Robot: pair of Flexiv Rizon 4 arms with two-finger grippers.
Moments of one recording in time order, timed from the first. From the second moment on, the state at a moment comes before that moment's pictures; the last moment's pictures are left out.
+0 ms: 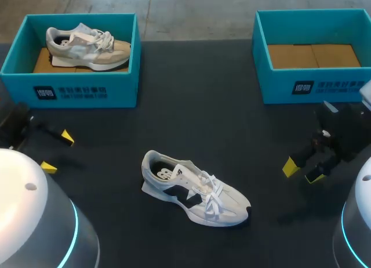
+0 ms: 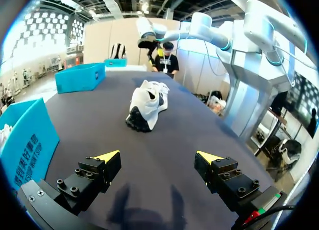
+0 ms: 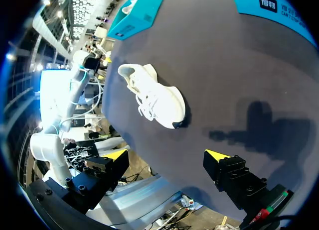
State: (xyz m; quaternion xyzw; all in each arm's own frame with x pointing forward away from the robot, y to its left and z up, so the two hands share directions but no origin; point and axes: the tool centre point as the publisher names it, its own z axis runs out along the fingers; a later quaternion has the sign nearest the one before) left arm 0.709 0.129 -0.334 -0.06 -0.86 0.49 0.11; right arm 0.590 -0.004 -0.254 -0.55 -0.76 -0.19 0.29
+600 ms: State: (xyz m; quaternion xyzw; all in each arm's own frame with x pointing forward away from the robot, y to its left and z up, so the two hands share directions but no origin) left arm 0.708 0.110 -0.347 -0.07 -0.84 0.52 0.11; right arm 0.590 -0.004 -0.254 -0.55 -0.76 -0.19 0.29
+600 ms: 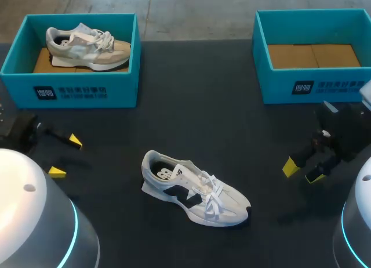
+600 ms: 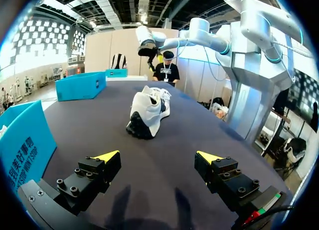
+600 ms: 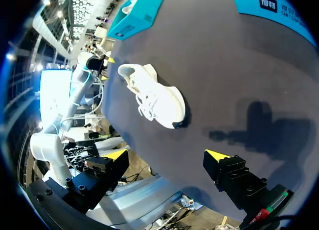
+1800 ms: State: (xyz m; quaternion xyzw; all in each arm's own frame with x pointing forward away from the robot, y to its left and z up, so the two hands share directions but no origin) left arm 0.727 0.088 -0.374 -0.08 -0.78 0.62 0.11; right arm 0.590 -0.004 -0.254 -0.55 -0.76 -0.19 0.29
